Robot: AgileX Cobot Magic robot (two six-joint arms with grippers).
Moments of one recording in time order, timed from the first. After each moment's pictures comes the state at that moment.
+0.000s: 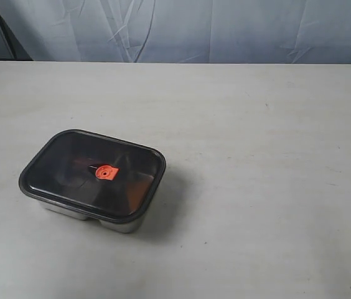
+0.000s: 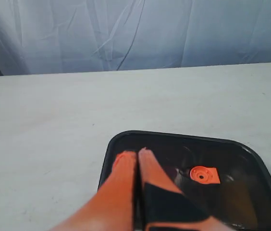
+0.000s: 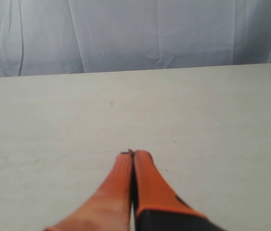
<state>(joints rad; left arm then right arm) -0.16 0.33 -0.17 -0.07 0.17 -0.05 0.02 0.05 0.00 0.06 0.27 0.01</state>
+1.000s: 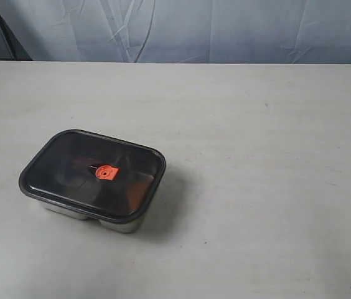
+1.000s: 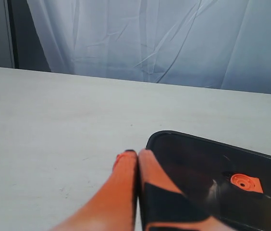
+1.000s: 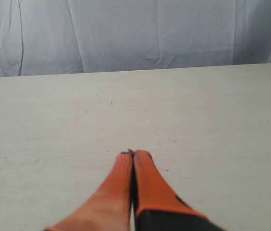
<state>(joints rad) 0.04 0.01 0.00 -0.18 0.23 0.00 0.02 0.05 0.00 0.06 0.27 0.01</state>
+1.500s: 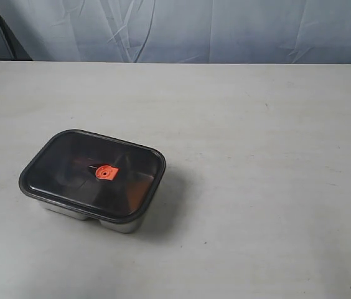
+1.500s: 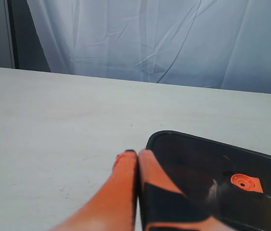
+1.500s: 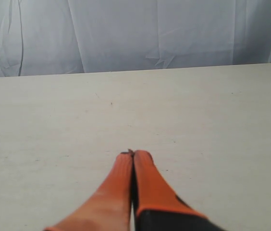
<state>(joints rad) 0.04 0.01 0.00 -0.19 0.23 0.00 0.02 0.05 0.00 0.06 0.27 0.01</state>
